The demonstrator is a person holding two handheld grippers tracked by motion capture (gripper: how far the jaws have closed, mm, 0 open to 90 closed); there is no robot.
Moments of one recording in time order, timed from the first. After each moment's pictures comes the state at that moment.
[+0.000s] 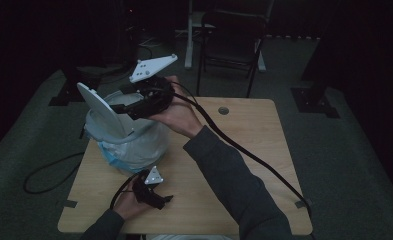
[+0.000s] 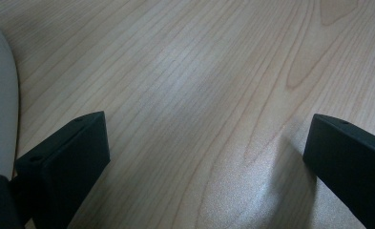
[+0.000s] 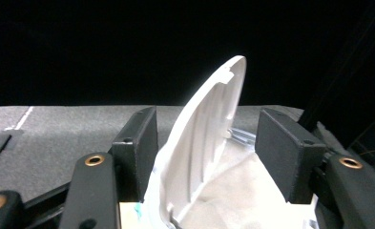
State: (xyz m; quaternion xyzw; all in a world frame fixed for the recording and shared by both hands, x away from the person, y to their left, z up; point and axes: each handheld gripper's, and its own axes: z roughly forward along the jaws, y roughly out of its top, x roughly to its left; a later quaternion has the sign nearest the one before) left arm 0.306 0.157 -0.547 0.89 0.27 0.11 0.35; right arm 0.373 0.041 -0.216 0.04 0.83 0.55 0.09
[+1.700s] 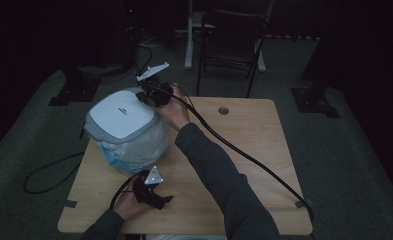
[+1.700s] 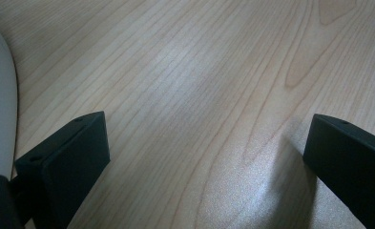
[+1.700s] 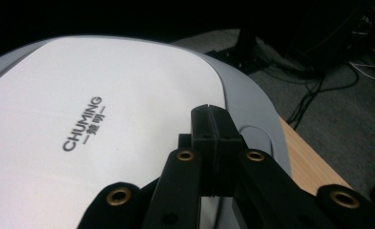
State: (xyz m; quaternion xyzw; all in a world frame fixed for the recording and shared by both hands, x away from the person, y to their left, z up) left arm 0.305 0.157 -0.547 0.89 0.27 0.11 0.35; right arm 0.469 0.062 -0.306 0.22 0.85 0.45 0.14
